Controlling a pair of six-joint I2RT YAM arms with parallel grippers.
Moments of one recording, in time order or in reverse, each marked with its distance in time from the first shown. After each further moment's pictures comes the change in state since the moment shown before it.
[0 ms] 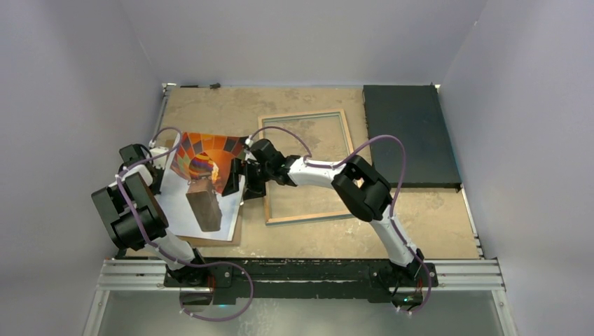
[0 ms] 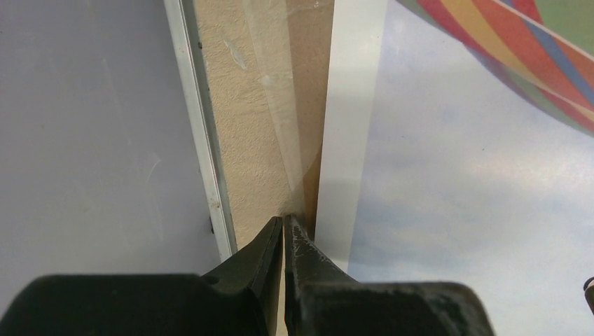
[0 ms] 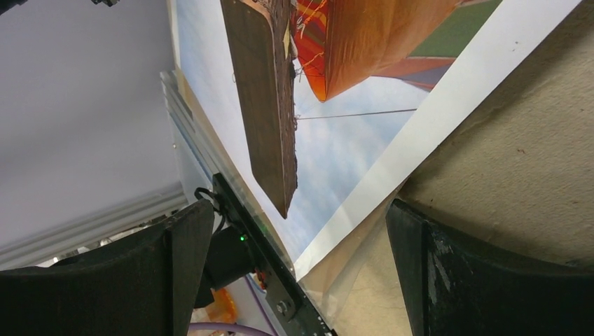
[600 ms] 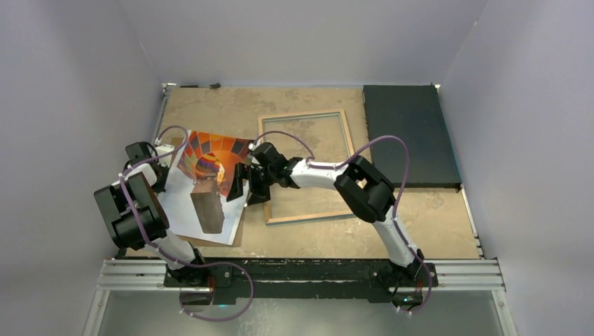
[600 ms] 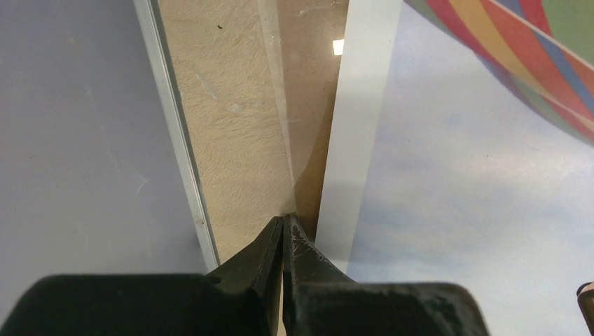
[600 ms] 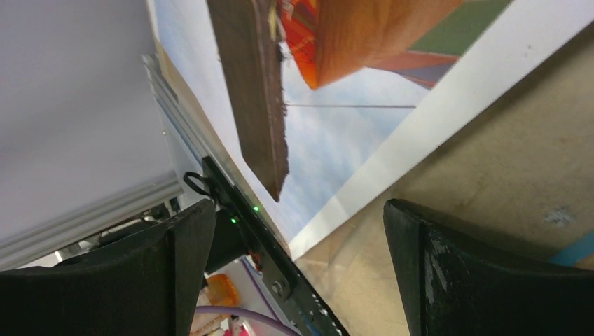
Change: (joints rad) left arm -0.050 -0.002 -0.005 0.015 -0.006 -0.013; right arm -0.001 -0.031 -0.032 -0.058 -0.014 -0.003
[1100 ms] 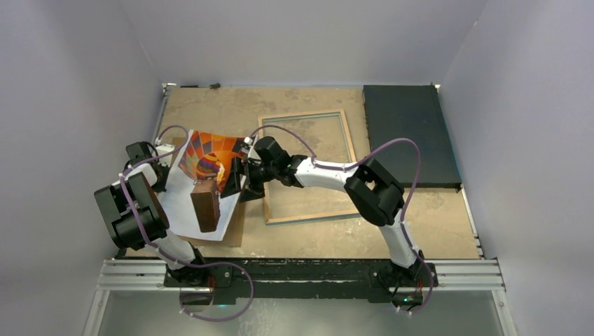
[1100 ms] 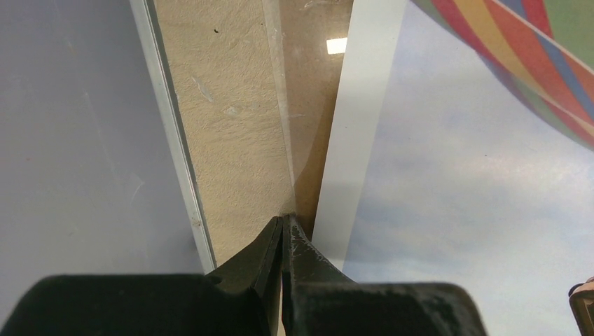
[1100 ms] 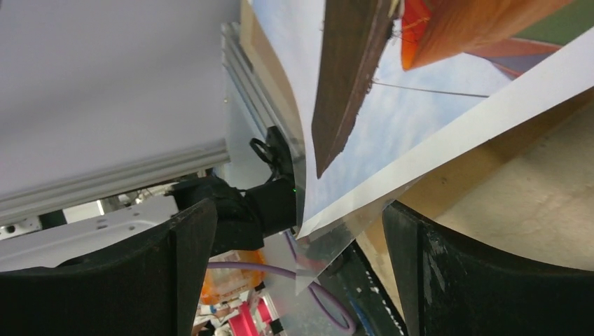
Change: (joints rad) left arm -0.006 -0.002 0.000 0.000 0.008 -0.013; right arm 0.008 -0.092 -0.063 0.099 -0.106 0.043
